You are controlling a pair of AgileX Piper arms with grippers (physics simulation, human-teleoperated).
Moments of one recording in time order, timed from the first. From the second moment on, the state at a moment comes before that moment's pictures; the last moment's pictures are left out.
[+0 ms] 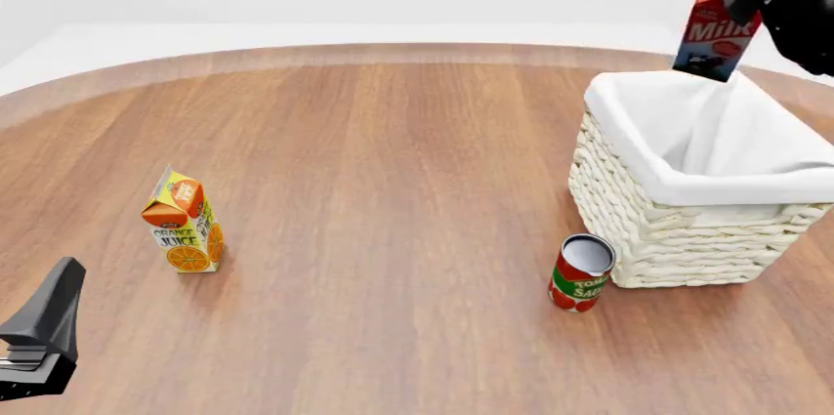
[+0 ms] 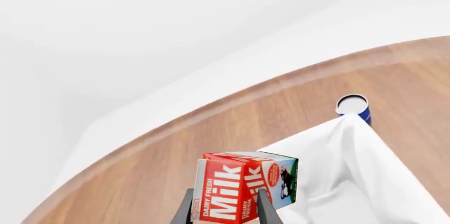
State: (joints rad) left arm 0.00 0.01 0.00 0.00 0.00; right arm 0.02 1.11 -0.92 0.02 0.46
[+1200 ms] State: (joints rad) left arm 0.00 0.01 0.00 0.00 0.00; right arm -0.06 1.26 -0.83 -0.11 0.48
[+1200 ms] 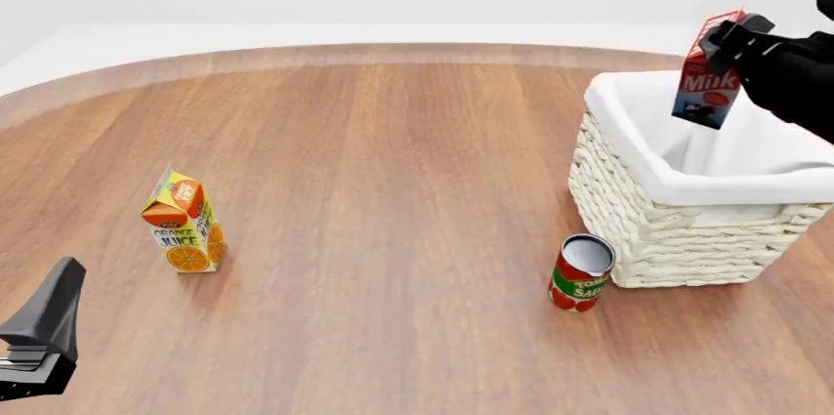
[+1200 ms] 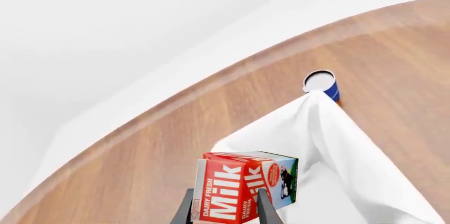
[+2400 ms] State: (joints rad) left arm 0.00 0.01 0.00 0.00 0.00; right arm -0.09 1.43 -0.76 -0.25 0.50
